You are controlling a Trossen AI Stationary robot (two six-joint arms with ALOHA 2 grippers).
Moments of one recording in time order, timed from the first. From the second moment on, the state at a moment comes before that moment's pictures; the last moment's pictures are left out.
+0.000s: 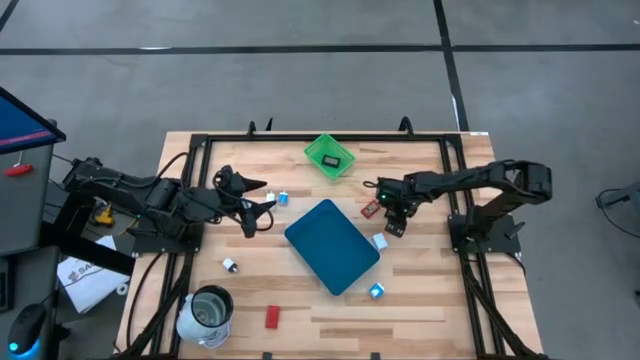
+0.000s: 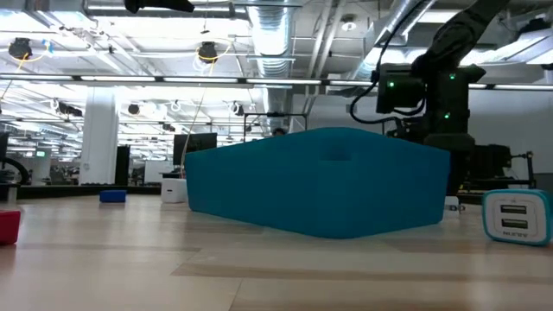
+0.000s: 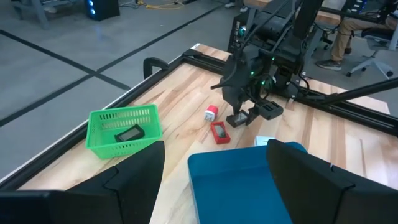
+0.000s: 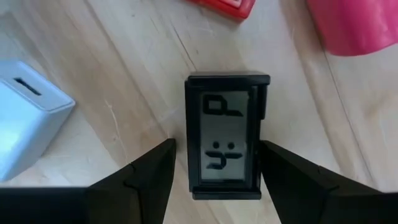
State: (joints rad) left arm -0.31 0.96 0.98 -0.47 -0.72 -0.42; right arm -0.25 1.52 0.69 -0.66 -0.02 0.21
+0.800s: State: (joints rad) left arm -0.31 0.96 0.98 -0.47 -0.71 -0.42; right arm -0.25 1.52 0.68 -0.65 0.04 0.23
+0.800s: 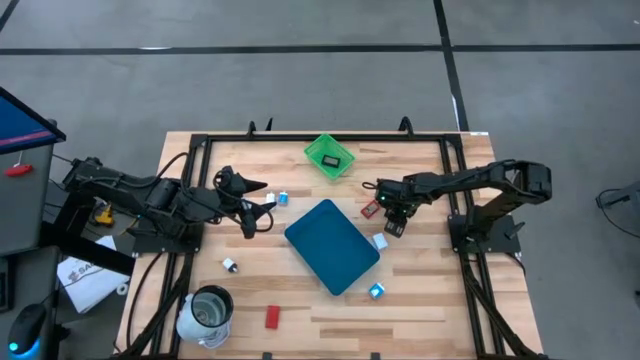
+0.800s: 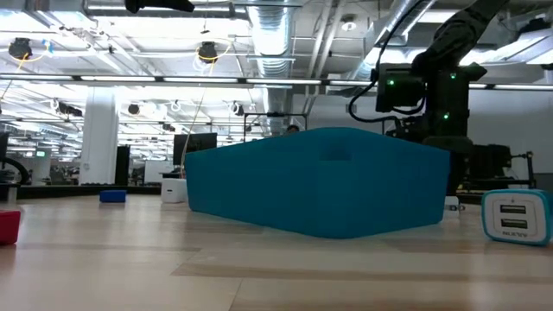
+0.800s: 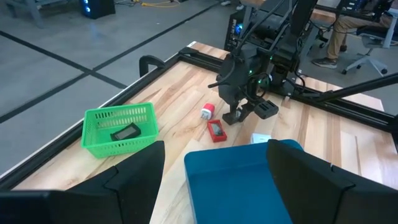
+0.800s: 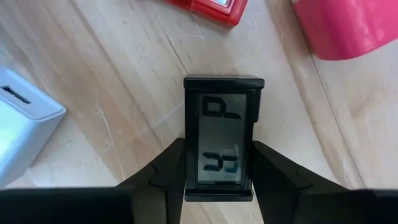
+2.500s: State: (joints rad) left arm -0.24 0.96 0.98 -0.47 -0.74 -0.43; right arm -0.35 1.65 1.40 -0.73 -0.08 0.29
